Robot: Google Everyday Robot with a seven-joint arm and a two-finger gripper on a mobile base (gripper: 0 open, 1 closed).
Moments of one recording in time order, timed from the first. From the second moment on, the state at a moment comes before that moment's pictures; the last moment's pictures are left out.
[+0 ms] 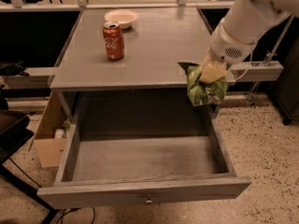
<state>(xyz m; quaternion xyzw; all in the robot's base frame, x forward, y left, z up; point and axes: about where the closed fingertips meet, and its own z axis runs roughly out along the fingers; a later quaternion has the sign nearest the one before) 0.555 -0.151 0.897 -0.61 0.77 0.01 0.17</state>
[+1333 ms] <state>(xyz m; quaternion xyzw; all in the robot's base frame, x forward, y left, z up) 0.765 -0.115 1.000 -0.50 0.75 -0.01 0.44</state>
